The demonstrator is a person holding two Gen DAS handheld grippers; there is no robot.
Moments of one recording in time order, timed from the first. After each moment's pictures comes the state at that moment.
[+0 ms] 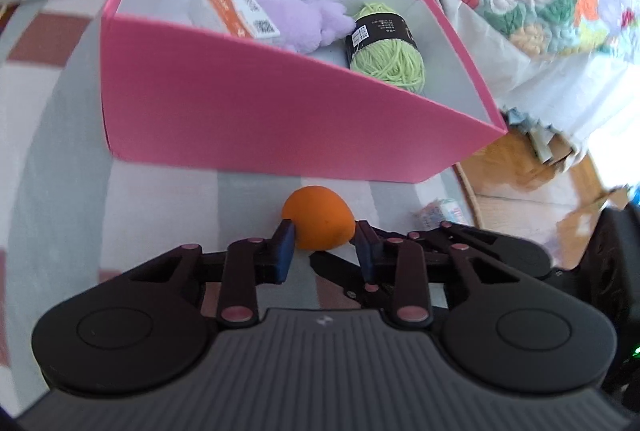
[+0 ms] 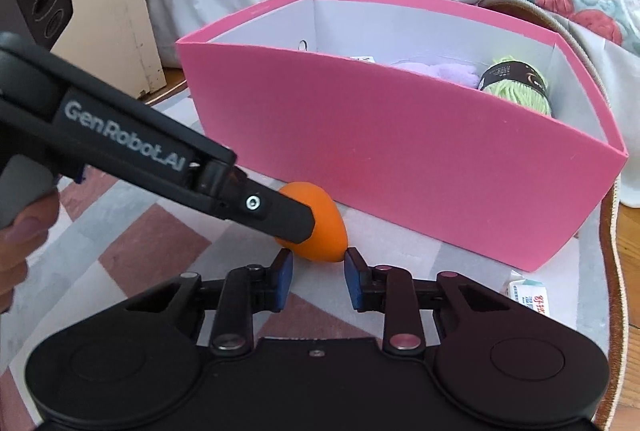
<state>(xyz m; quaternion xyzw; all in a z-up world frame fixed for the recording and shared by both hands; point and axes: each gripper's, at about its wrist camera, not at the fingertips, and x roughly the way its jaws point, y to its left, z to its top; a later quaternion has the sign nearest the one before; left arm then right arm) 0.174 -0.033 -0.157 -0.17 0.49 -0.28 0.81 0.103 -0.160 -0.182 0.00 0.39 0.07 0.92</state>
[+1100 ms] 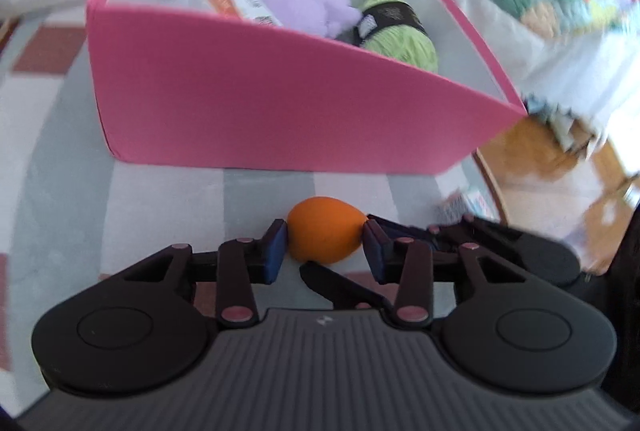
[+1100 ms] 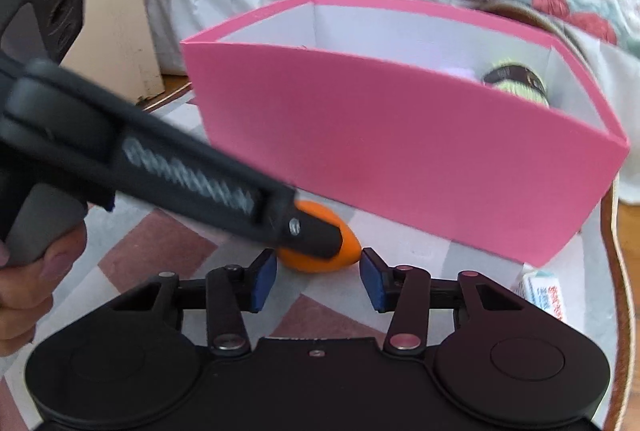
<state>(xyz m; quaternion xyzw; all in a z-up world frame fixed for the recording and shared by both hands) 0.166 -0.050 -0.159 -0.09 0.48 -0.27 0.83 0.100 -0.144 -0.181 -0.01 0.37 0.07 0.93</state>
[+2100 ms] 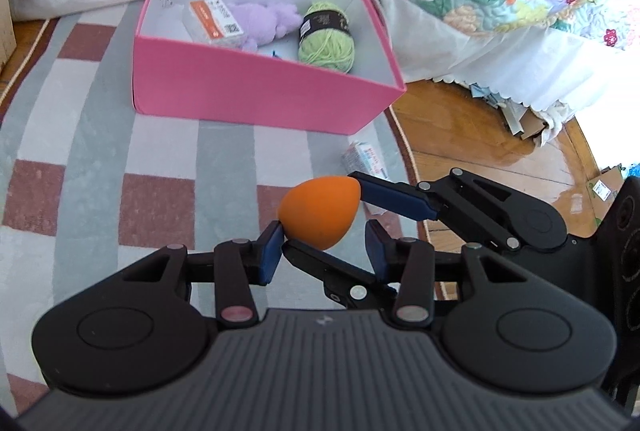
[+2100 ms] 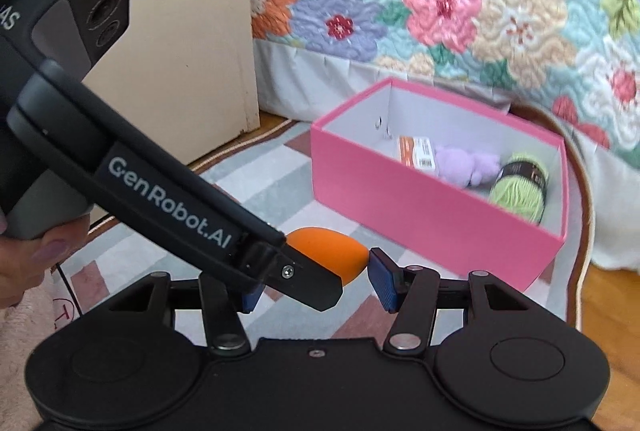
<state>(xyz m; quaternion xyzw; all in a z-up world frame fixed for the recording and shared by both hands) 0.083 -0.017 -0.058 -0.13 0.50 -0.29 0.80 0.020 -0.115 -0.067 -0.06 0.33 0.14 0.93</state>
